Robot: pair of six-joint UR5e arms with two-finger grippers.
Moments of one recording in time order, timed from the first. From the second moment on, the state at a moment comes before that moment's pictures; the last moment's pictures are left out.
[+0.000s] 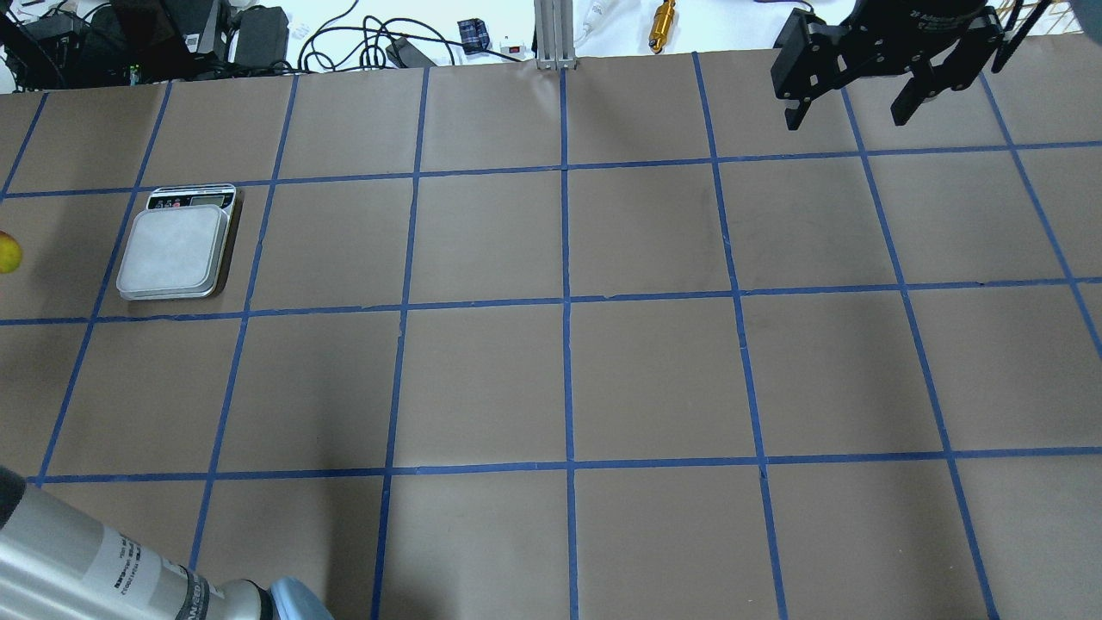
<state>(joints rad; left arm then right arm) -0.80 -2.17 -1.36 -1.15 1.54 2.43 1.54 -1.53 1.41 -1.53 -1.56 -0.04</state>
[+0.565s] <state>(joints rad) -0.96 -2.16 -1.44 -1.12 1.51 2.18 1.54 -1.53 1.41 -1.53 -1.56 -0.04</state>
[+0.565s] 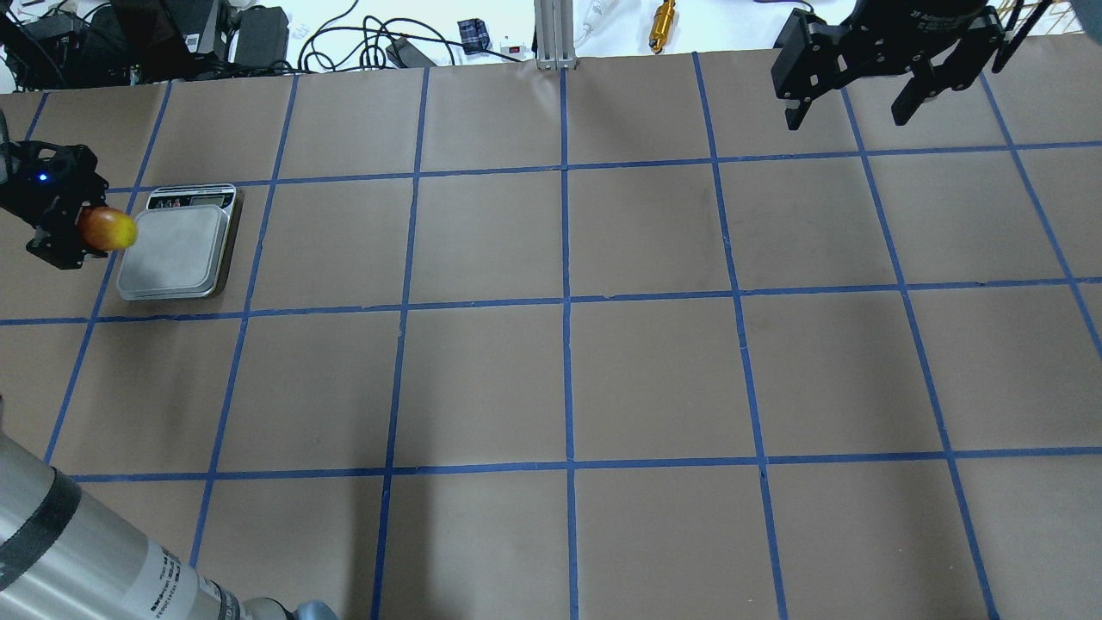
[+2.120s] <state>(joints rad) -1.01 -2.19 -1.51 -0.99 1.47 2.07 1.54 -1.53 1.41 -1.53 -1.56 -0.04</state>
